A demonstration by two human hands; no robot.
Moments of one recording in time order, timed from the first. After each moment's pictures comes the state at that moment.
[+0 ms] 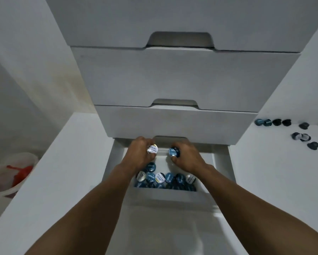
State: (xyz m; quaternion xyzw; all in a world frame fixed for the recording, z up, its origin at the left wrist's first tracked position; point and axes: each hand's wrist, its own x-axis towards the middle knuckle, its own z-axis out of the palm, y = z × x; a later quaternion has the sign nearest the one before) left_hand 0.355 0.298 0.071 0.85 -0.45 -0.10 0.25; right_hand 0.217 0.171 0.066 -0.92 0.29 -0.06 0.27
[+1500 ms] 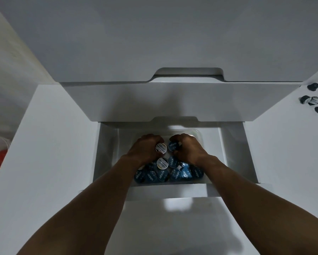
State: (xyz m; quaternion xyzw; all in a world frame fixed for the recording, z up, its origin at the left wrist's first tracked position) left_hand 0.379 0.269 -0.021 0.80 -0.50 -0.30 0.17; right_hand 0.238 0.159 -0.016 -0.87 0.36 0.07 0.32
